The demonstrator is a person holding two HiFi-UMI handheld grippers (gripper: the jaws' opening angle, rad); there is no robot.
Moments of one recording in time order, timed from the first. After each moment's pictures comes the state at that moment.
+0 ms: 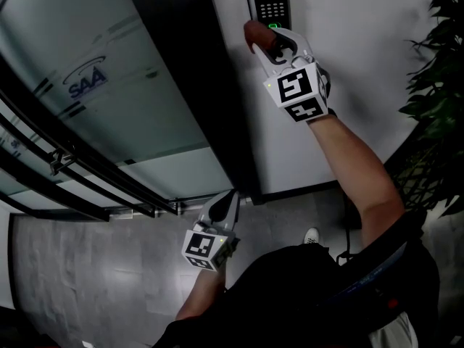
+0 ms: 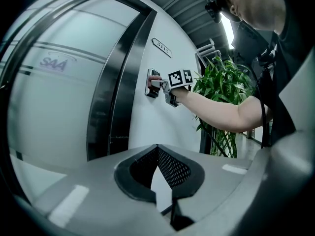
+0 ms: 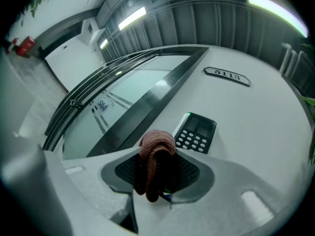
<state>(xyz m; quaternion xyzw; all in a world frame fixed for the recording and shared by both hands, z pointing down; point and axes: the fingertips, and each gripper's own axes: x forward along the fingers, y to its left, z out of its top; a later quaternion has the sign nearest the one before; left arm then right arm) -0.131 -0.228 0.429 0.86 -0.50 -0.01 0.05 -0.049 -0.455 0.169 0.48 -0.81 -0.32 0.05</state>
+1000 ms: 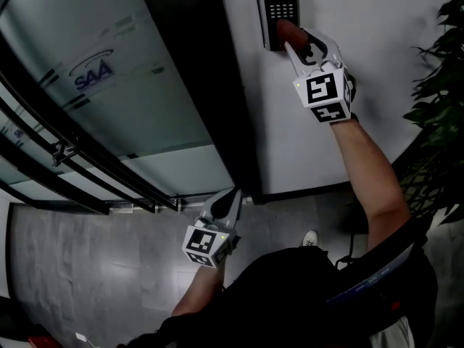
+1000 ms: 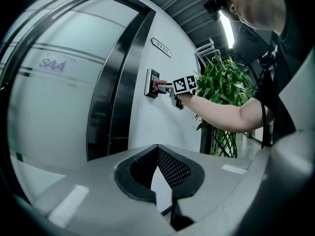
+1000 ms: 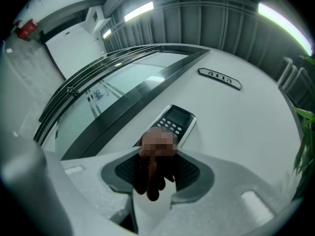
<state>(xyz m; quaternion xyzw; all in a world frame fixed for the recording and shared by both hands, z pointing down) -0.127 -0.229 0.426 0.86 -0.50 0.00 0.05 0.004 -0.465 0.172 0.51 -0.78 -0.35 0.08</state>
